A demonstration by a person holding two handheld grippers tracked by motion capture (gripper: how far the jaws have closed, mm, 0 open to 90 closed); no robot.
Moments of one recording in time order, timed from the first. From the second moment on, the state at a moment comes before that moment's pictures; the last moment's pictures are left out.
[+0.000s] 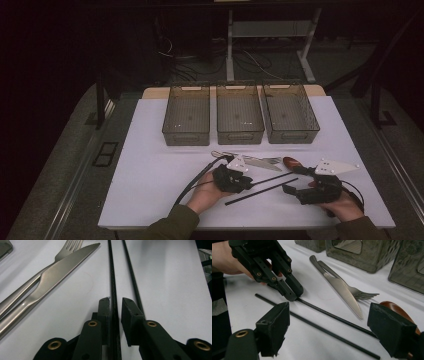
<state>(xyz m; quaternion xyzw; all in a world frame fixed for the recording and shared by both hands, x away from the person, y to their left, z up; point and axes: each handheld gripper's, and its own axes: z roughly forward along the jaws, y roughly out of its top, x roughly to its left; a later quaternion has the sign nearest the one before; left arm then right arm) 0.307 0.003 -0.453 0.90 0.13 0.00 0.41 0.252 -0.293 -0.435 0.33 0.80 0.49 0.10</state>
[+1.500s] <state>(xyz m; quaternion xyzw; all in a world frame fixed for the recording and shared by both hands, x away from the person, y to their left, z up) 0.305 0.044 -0.419 0.90 0.12 -0.01 0.41 0.252 -0.292 -0.436 0.33 0.80 0.50 0.10</state>
